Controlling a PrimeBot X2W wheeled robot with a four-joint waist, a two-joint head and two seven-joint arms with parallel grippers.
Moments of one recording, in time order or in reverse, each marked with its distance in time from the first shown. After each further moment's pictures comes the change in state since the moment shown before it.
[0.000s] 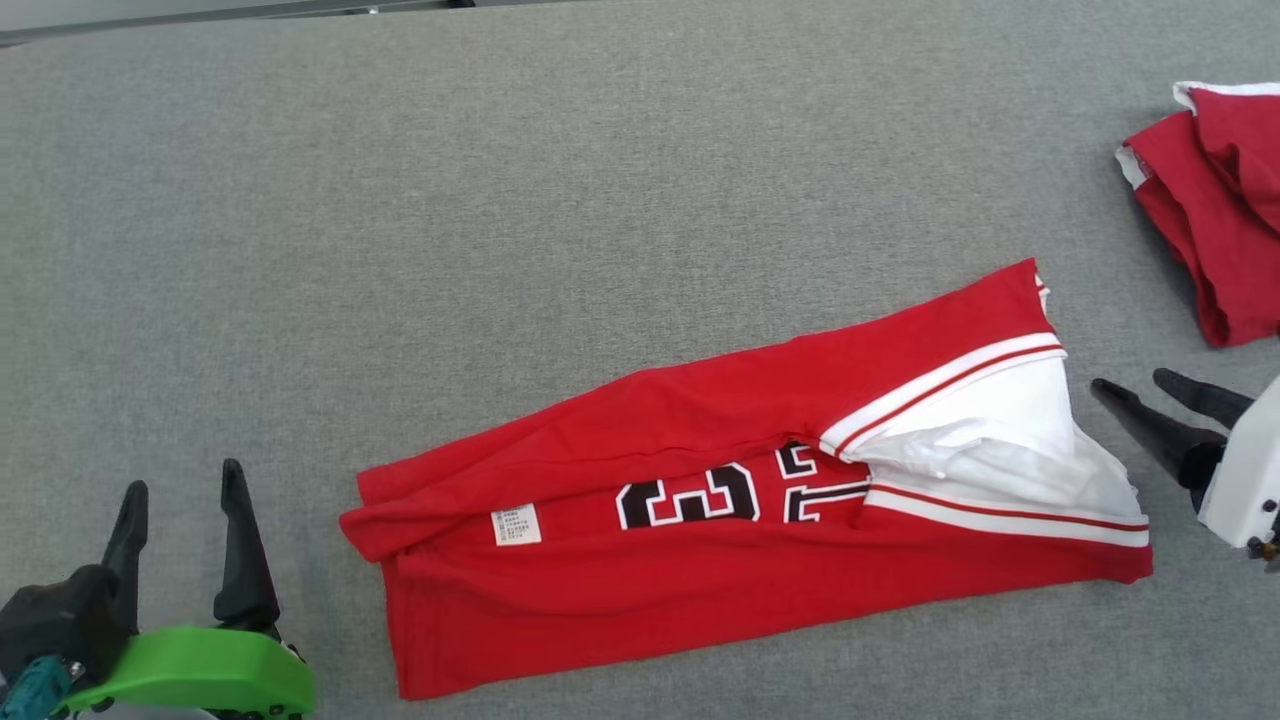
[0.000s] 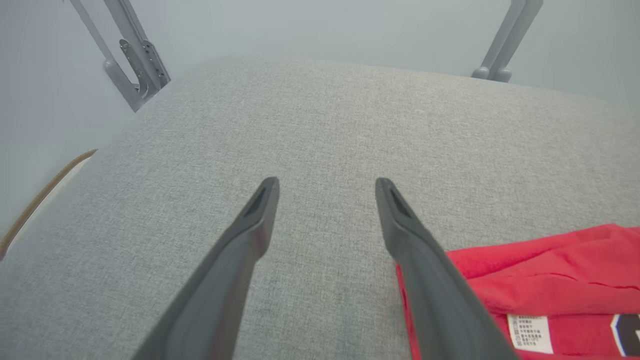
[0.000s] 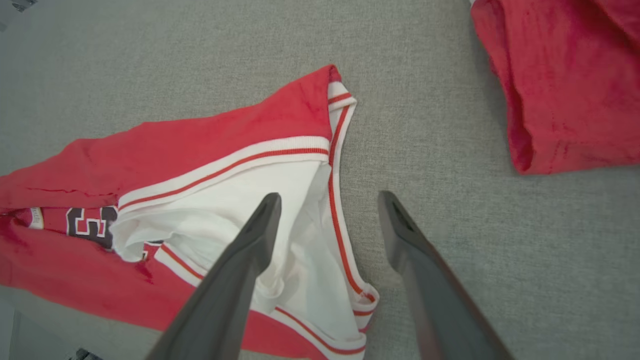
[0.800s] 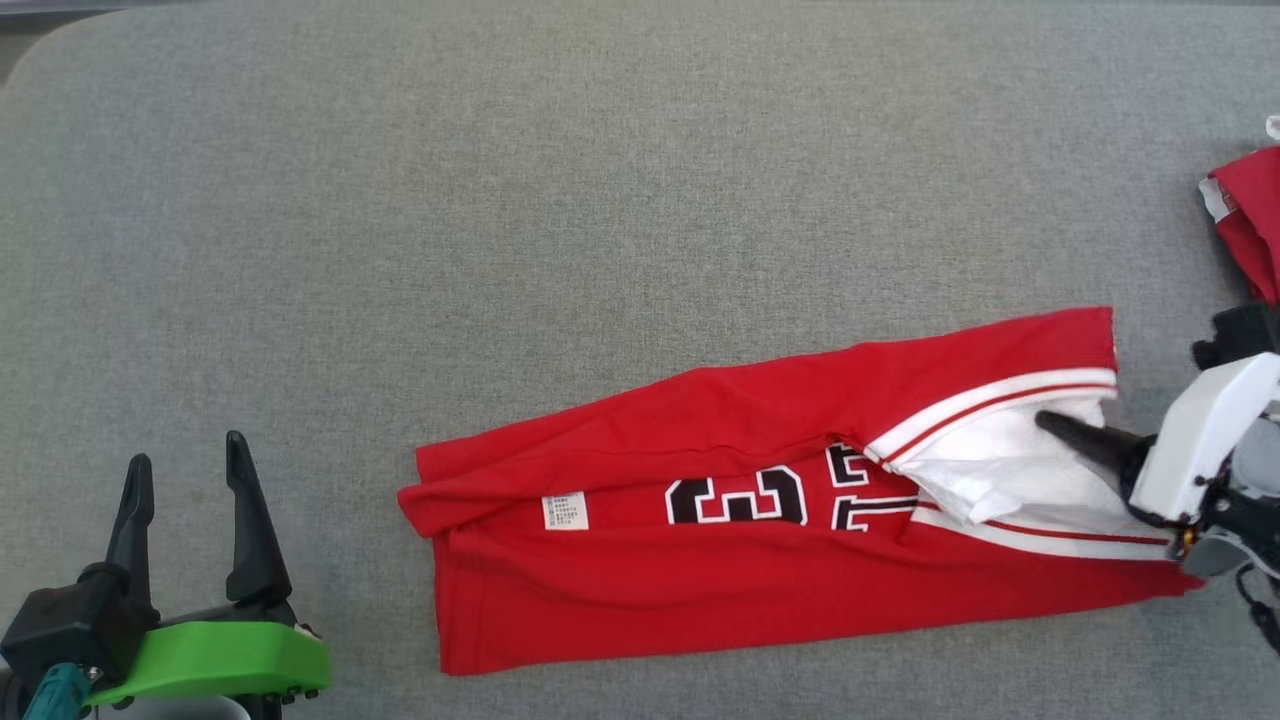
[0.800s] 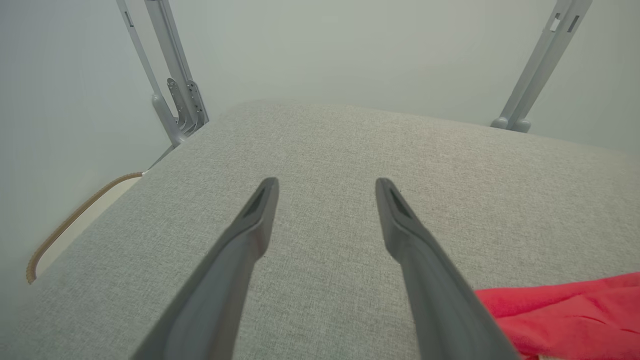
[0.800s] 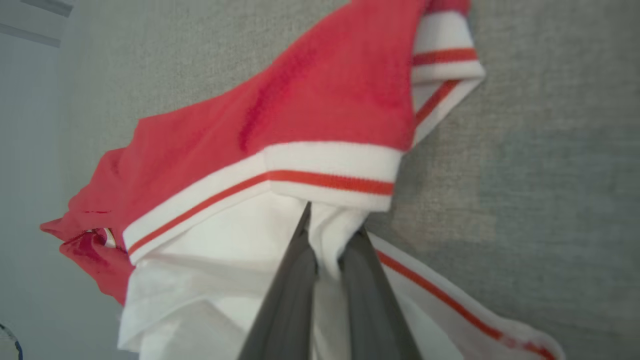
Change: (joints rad) left arm -0.052 -0.049 -0.015 0.073 0.009 -0.026 -0.169; right arm -0.126 0.165 0.049 0.300 0.121 0.000 0.078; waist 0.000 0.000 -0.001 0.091
